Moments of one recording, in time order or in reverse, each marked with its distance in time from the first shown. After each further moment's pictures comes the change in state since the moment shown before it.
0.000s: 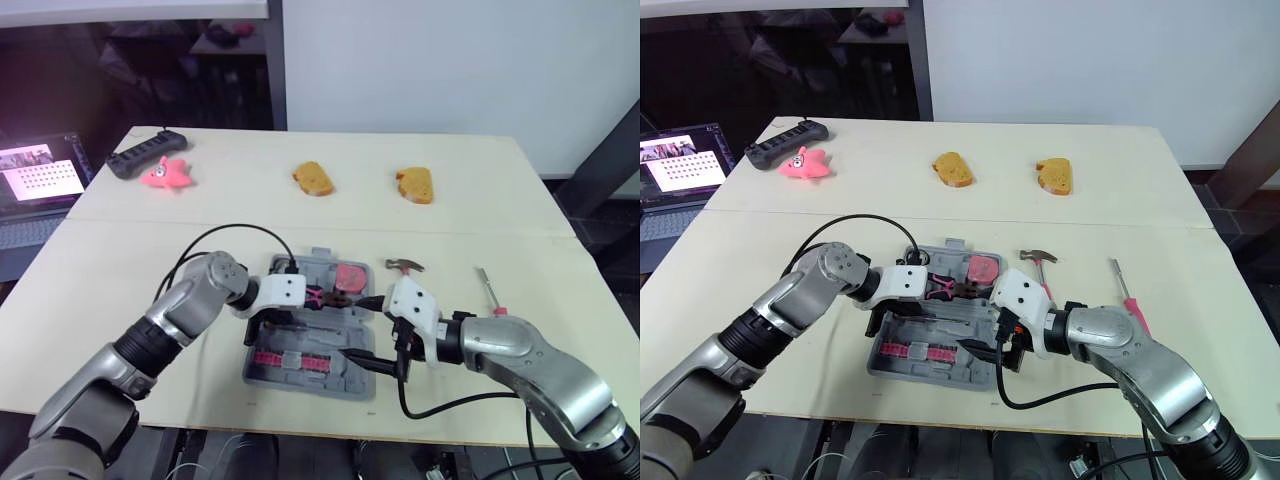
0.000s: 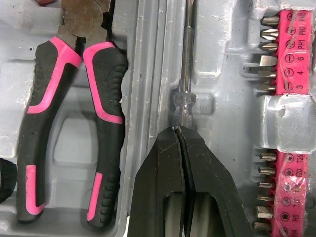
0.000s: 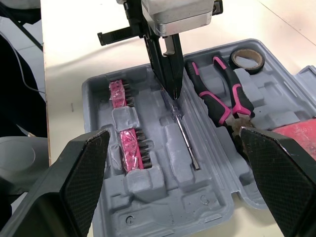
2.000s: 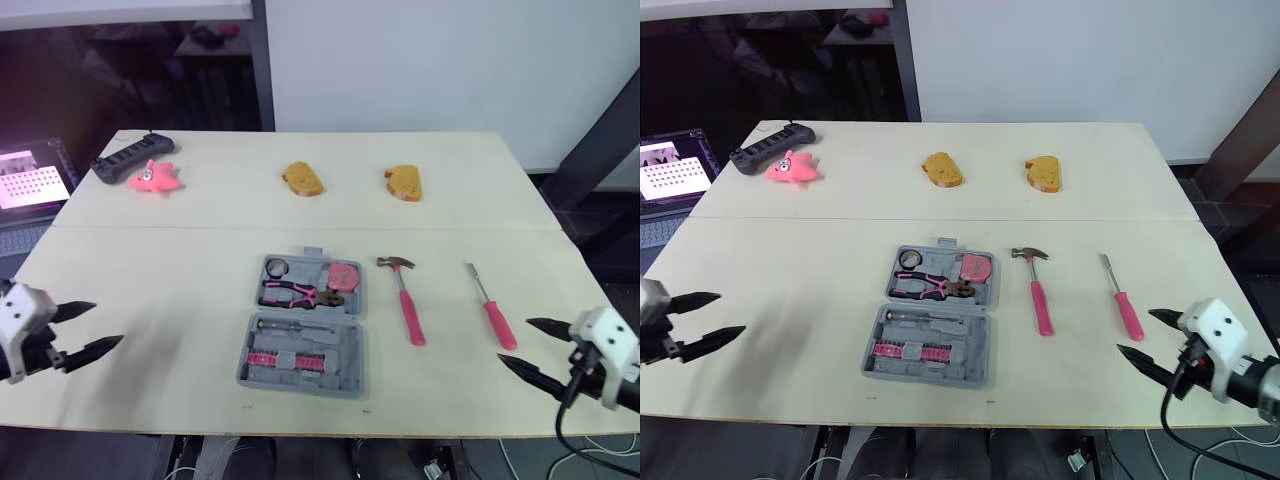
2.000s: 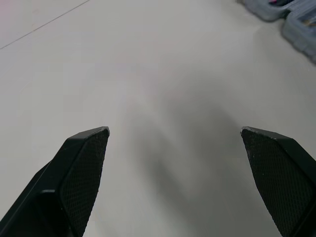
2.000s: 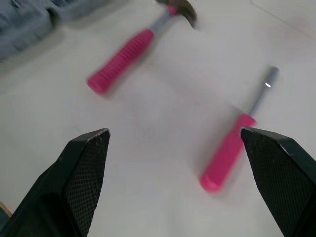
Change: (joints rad) left arm 0.815 0.269 1.090 0.128 -0.522 -0.314 0.047; right arm 0.563 -0.083 -0.716 0.306 -0.032 -0.369 0.207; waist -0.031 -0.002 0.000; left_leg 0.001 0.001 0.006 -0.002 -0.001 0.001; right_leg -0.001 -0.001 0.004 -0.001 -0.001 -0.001
